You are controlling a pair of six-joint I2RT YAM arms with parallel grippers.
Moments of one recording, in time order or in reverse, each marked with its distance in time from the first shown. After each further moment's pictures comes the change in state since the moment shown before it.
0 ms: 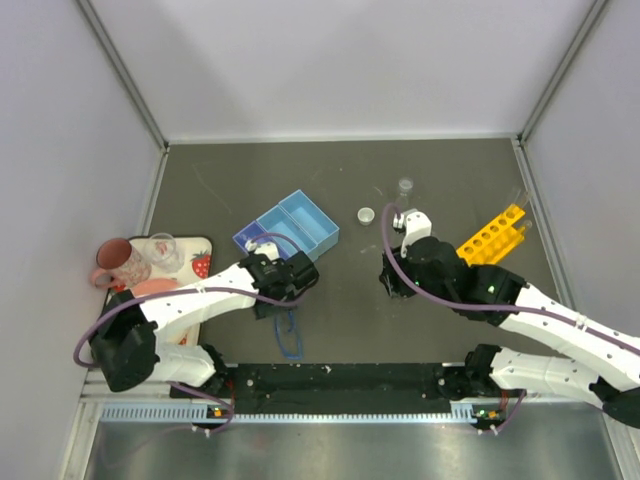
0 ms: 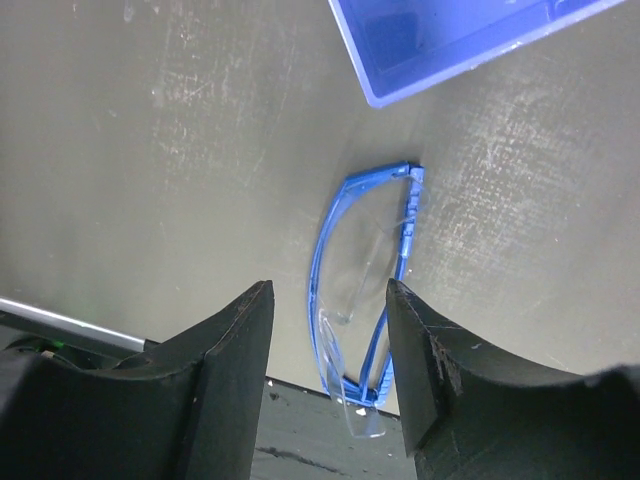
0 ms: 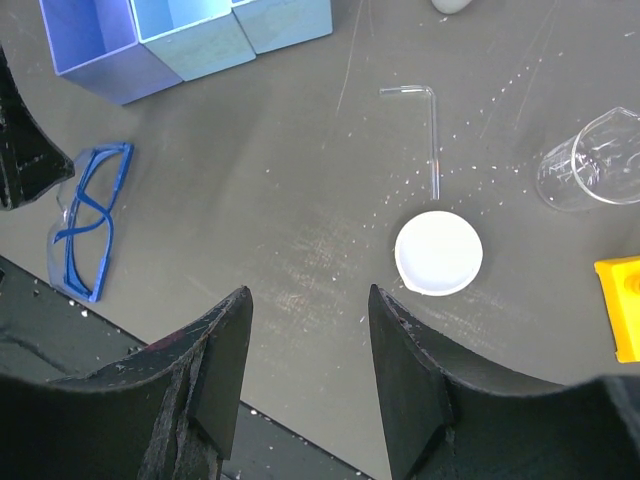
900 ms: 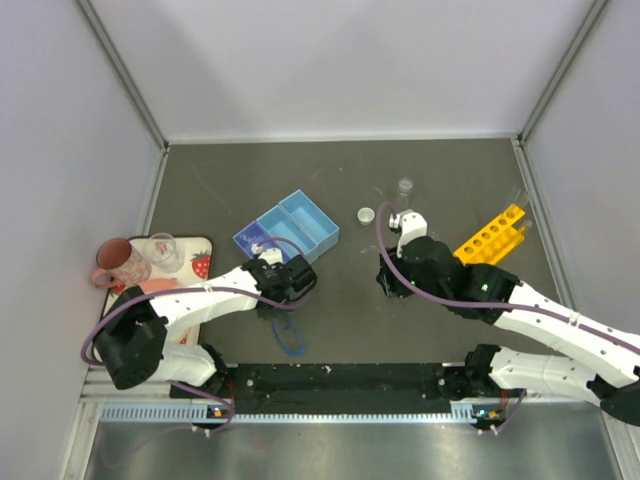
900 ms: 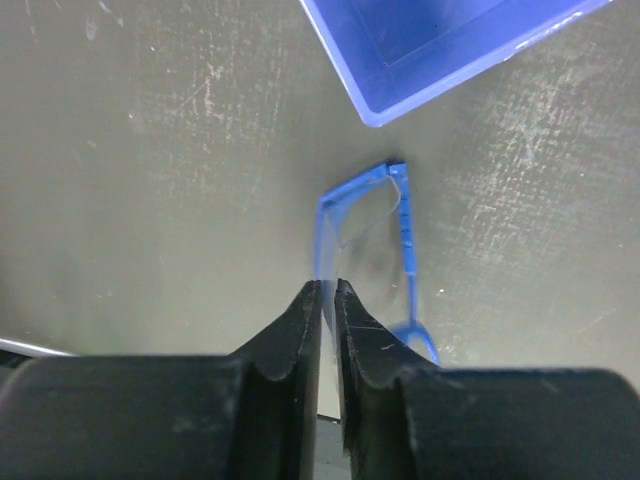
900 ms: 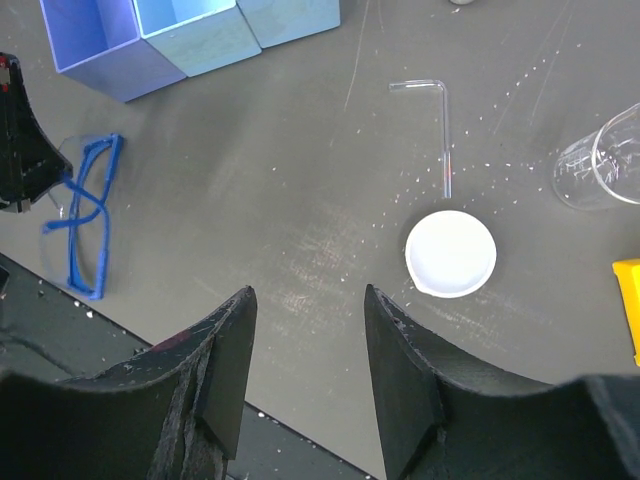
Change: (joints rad) left arm 0.041 0.025 -0.096 0.135 0.036 0.155; right arm 0.000 0.027 -0.007 0.022 -0.015 0.016
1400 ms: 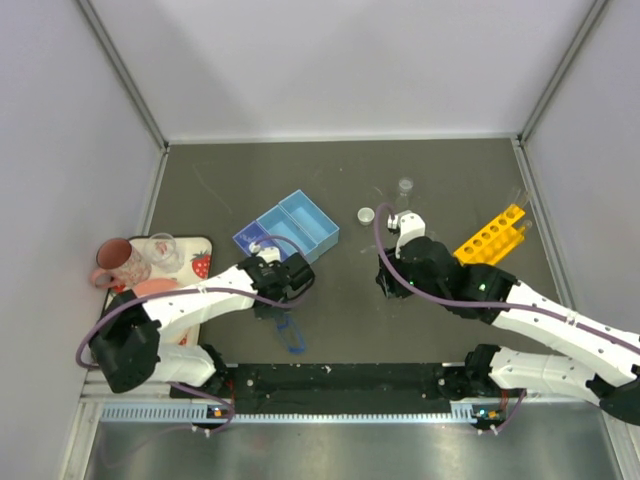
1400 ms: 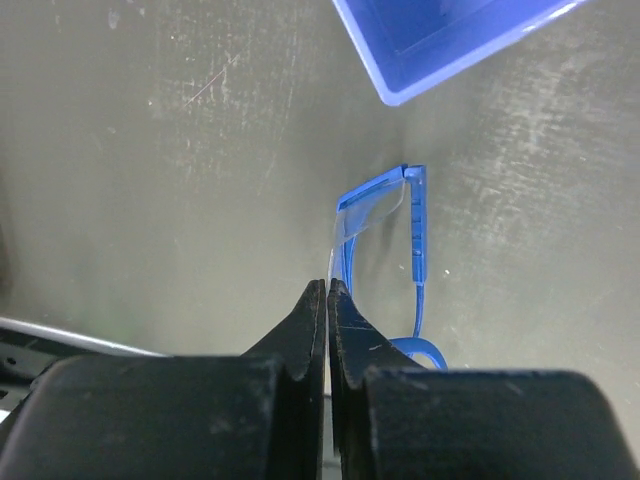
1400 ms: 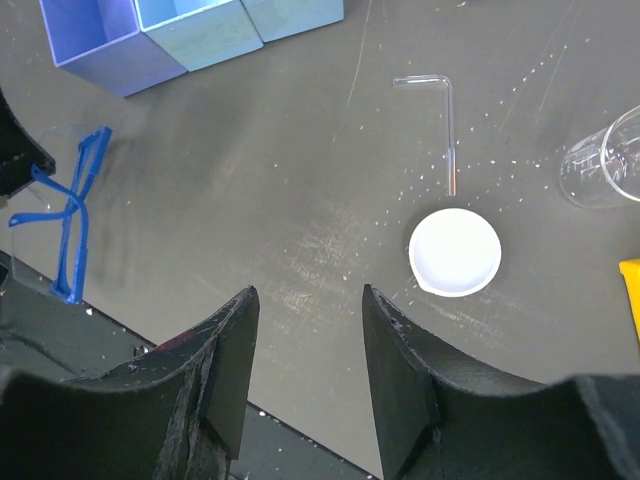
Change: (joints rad) left arm 0.005 -0.020 0.011 -0.040 0.005 0.007; right arm 0.000 0.008 -0.006 0.006 -0.008 0.002
